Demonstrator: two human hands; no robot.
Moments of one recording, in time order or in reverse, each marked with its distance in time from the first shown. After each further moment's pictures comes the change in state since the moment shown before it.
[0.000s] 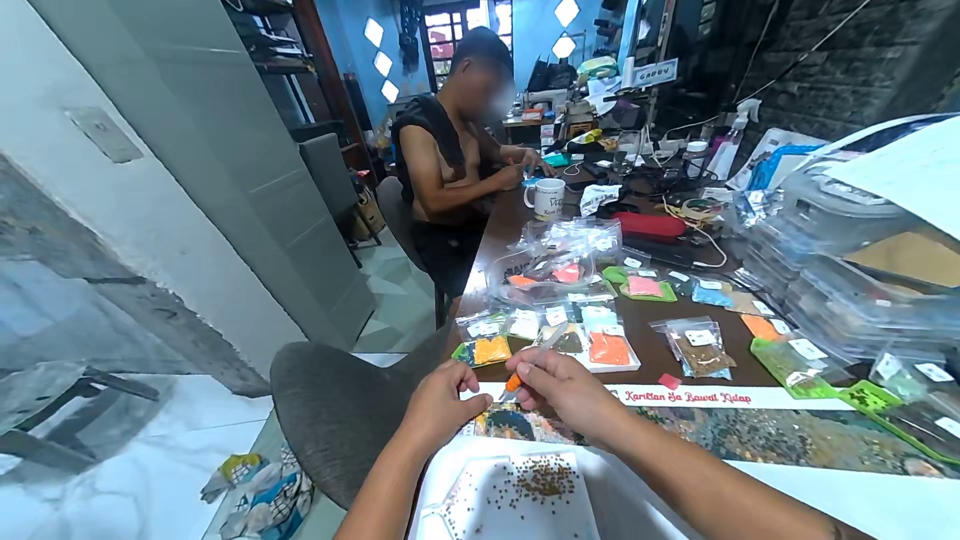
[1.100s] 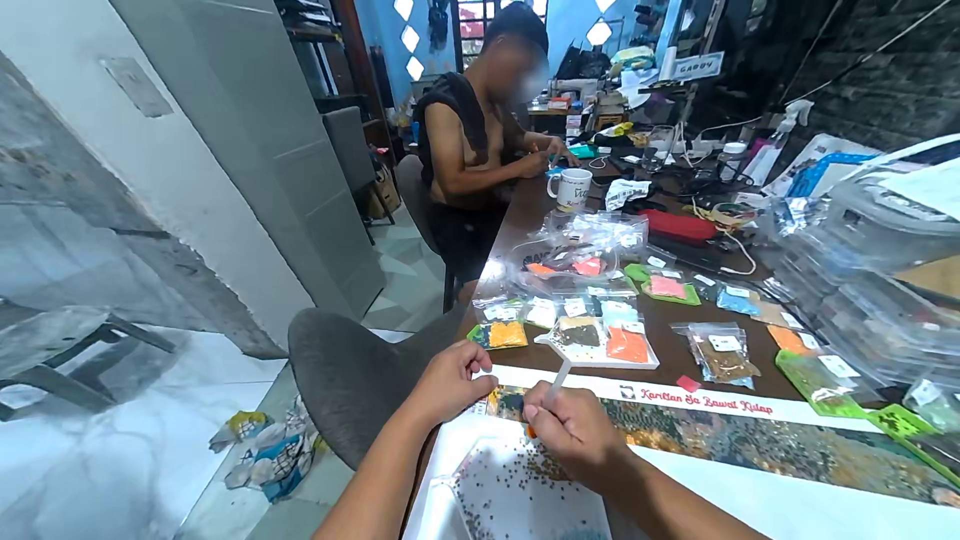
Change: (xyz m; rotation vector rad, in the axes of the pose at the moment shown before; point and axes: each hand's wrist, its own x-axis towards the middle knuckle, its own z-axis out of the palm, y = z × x) left_hand -0.001 -0.013 0.000 -0.161 -0.011 0.082; right_hand -0.016 0.054 0.019 -0.438 0.066 -0.627
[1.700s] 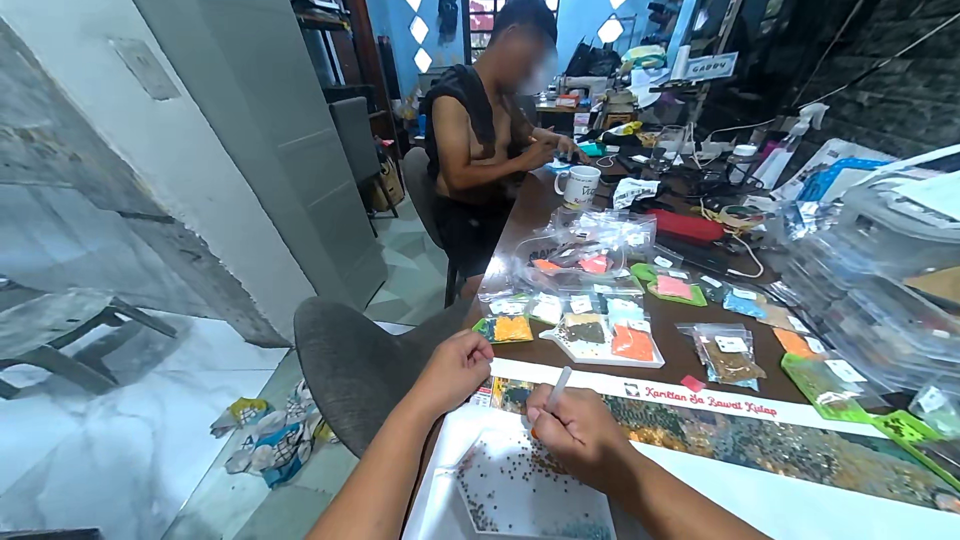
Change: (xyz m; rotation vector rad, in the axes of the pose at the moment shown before) left_hand -0.004 0.005 0.000 -0.024 0.090 0.020; right_hand -0.002 0.002 0.002 -0.071 -0.037 -0.077
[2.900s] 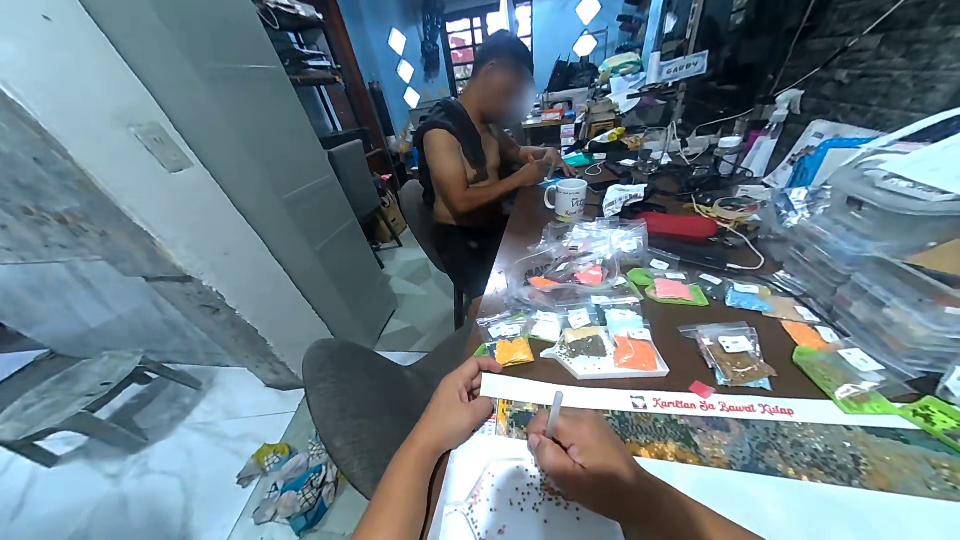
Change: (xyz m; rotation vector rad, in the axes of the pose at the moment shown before) left_hand -0.003 -0.007 0.002 -0.354 -0.106 0.010; right_hand -0.001 0.000 0.004 -0.046 0.035 0.009
